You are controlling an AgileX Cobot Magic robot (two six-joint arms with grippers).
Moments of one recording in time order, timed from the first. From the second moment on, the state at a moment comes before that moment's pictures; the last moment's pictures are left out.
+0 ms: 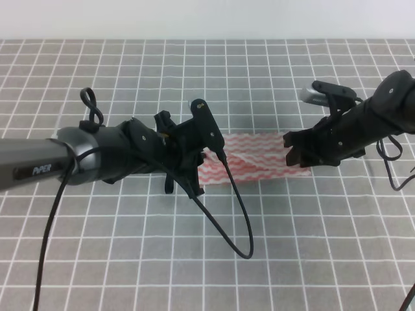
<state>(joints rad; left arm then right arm) -0.54 1.96 -1.20 -0.82 0.08 1.60 0.23 2.03 -1.38 0.62 0.65 -0.31</state>
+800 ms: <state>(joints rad) -0.54 1.96 -1.20 -0.82 0.09 1.60 0.23 2.03 -1.42 0.51 0.68 -0.21</state>
